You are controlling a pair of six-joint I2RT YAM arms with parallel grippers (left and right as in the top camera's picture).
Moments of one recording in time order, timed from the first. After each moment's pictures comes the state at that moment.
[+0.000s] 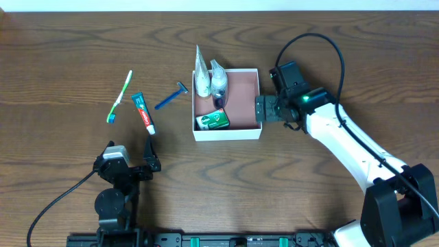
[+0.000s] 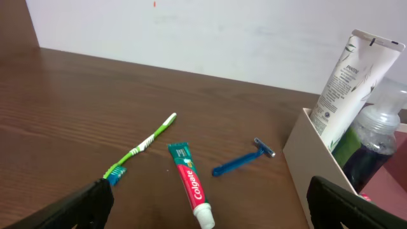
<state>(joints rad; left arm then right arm) 0.05 0.04 0.02 -0.11 0.00 -0.16 0.42 1.66 1.17 -0.62 0.08 0.35</state>
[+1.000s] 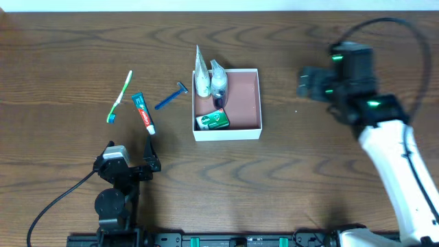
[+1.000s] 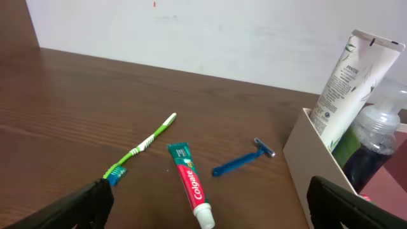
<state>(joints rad) 0.05 0.04 0.02 -0.11 0.00 -0.16 0.11 1.38 1.21 -0.67 0.05 0.33</state>
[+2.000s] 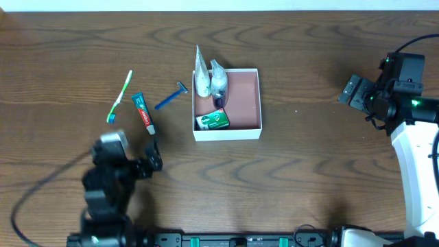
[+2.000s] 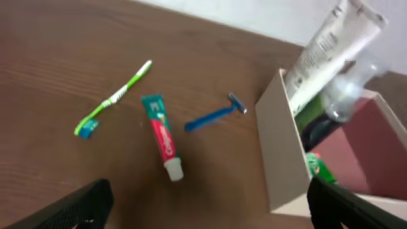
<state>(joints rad) 0.07 0.47 0.44 -0.44 0.13 -0.24 -0.13 1.38 1.21 -0.83 0.06 0.33</state>
